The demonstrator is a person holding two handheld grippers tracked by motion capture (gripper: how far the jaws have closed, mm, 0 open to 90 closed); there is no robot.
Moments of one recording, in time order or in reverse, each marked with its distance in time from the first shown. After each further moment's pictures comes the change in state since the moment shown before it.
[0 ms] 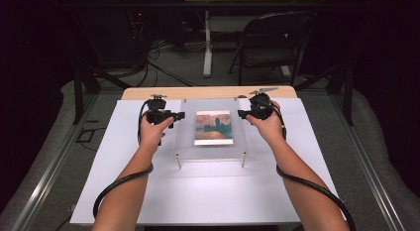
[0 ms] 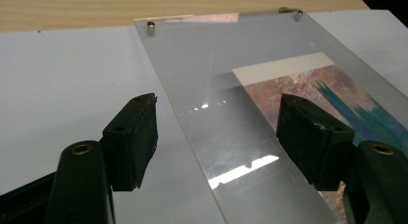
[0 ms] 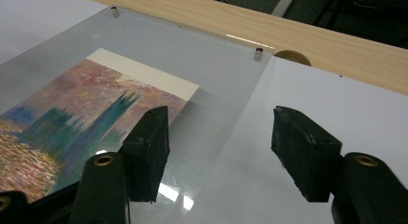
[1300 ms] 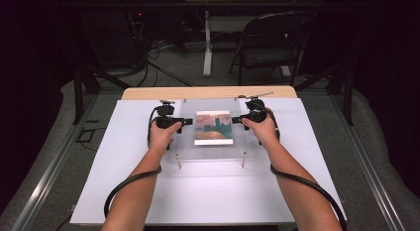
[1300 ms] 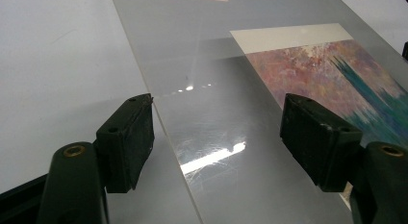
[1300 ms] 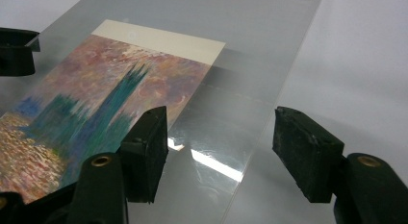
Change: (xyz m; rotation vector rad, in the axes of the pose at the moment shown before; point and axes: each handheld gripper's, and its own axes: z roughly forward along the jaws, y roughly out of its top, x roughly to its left) left arm 0.000 -0.015 0.042 0.072 -0.053 -0.067; right arm -0.004 -0.017 0.039 0.131 0.143 0.168
